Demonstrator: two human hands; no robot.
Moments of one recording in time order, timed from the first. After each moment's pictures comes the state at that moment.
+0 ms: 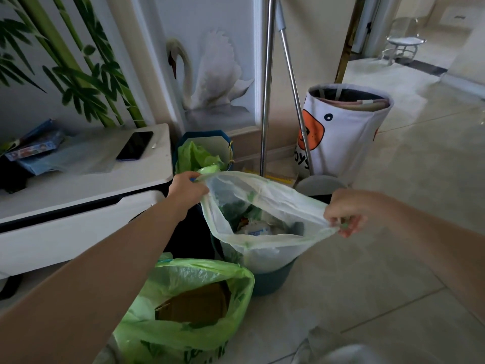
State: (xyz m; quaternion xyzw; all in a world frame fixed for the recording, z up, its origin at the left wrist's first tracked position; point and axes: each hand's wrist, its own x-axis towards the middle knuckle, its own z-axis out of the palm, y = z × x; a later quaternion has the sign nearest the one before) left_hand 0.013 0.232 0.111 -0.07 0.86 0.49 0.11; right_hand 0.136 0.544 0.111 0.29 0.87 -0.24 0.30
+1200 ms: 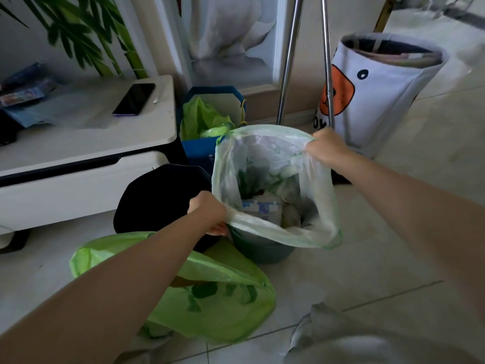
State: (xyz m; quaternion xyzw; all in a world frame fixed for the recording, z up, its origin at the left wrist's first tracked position) left_hand 0.067 0.247 0.036 -0.26 0.85 0.38 0.27; right_hand 0.038 0.507 0.067 0.23 0.92 -0.31 0.00
